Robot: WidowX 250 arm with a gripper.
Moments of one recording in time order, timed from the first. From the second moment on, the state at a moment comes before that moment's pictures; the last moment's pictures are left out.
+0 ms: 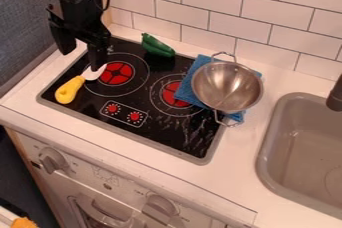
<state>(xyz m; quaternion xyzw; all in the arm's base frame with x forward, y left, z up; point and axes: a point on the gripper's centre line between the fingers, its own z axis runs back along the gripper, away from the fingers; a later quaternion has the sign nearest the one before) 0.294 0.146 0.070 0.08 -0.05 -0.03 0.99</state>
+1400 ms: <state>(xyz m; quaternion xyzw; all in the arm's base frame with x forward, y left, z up) 0.361 0.012 0.033 0.01 -0.03 -0.01 1.00</state>
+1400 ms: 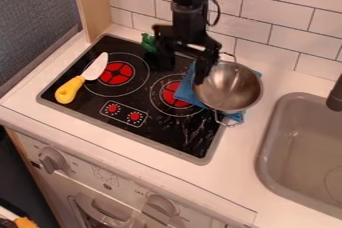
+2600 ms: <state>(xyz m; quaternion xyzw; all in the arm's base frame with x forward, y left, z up) 0.359 -0.001 0.061 0.00 -0.08 -0.03 1.00</state>
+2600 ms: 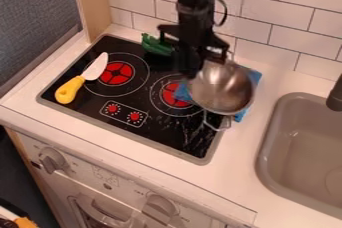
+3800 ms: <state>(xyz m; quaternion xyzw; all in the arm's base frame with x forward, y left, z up) 0.257 0.057 0.028 -0.02 0.04 -0.04 1.00</state>
